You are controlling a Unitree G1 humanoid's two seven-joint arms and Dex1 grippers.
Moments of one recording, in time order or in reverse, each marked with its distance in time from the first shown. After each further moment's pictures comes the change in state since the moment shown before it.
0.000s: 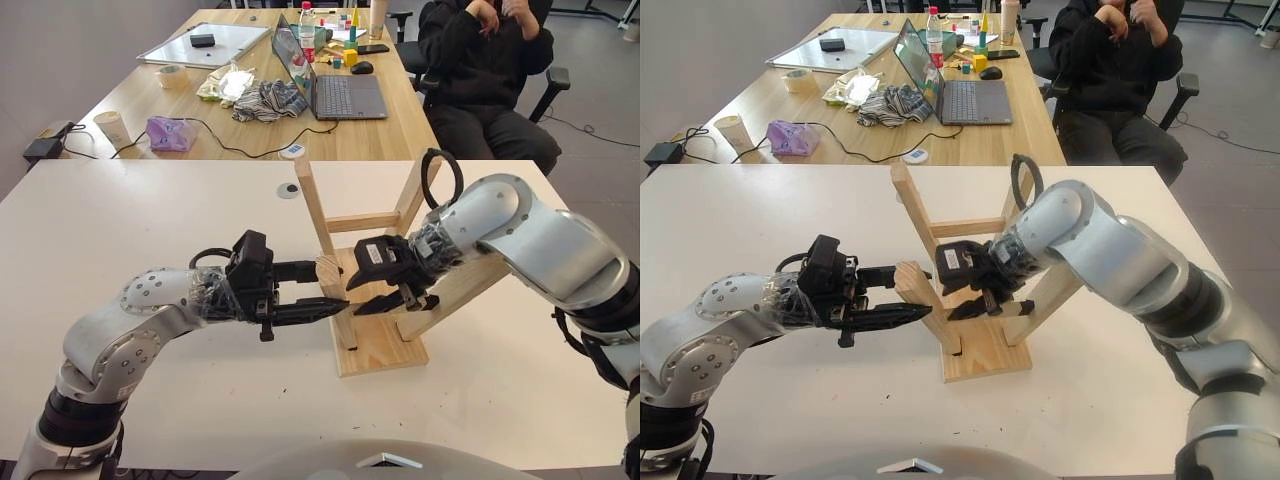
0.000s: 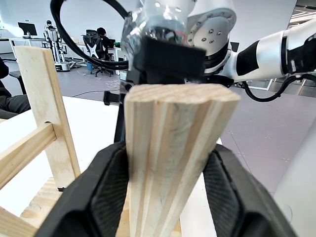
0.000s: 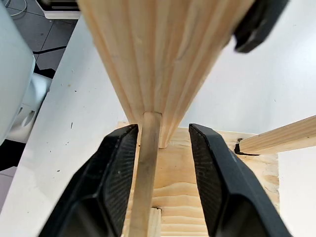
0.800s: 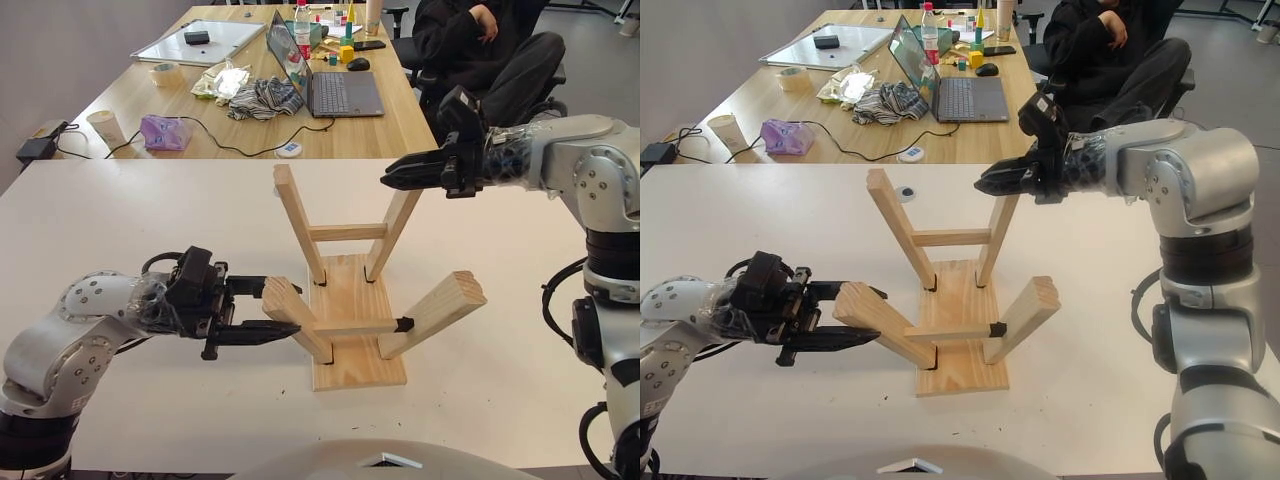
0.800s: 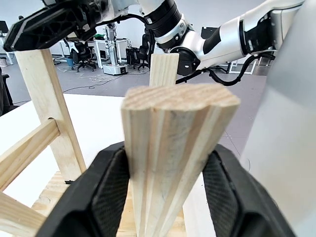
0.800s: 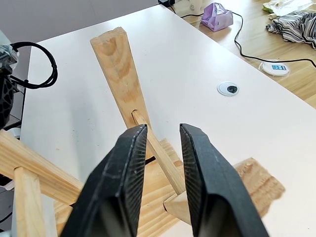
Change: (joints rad) left arm 0.132 0.142 0.172 0.052 -0.007 -0.105 -0.292; right arm -0.006 0.067 -0.488 0.414 0.182 0.208 -0.287
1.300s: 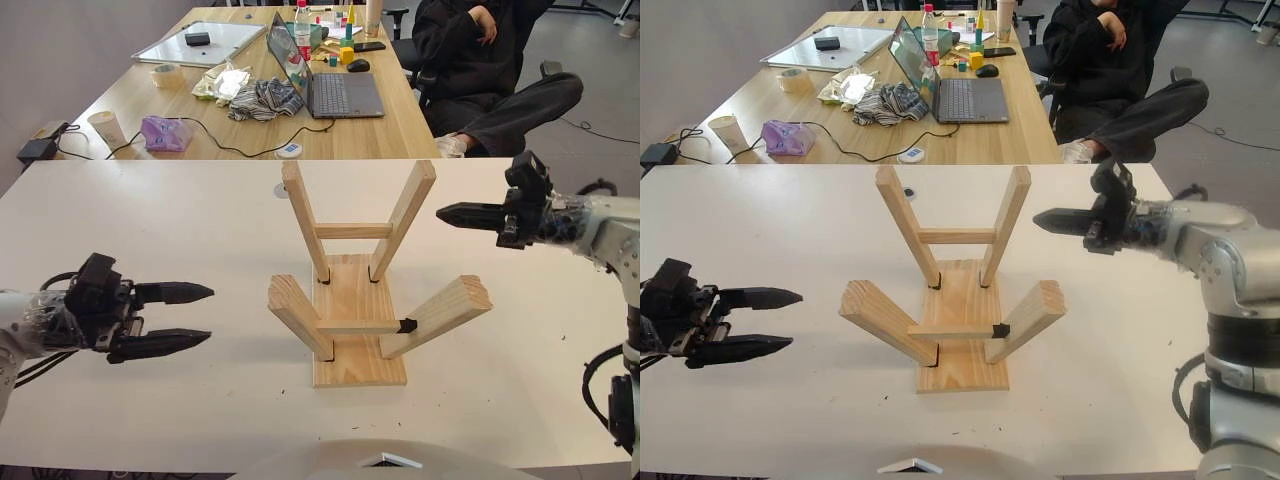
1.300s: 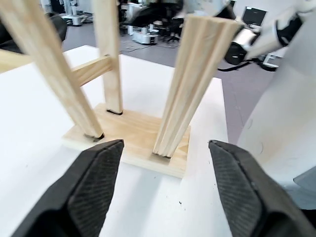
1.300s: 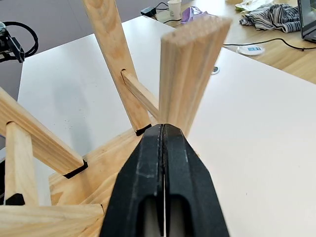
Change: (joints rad) left arm 0.243 0.170 0.321 0.298 0.076 -0.003 -0.275; right arm 0.513 -0.154 -0.265 -0.077 0.048 -0.267 0.113
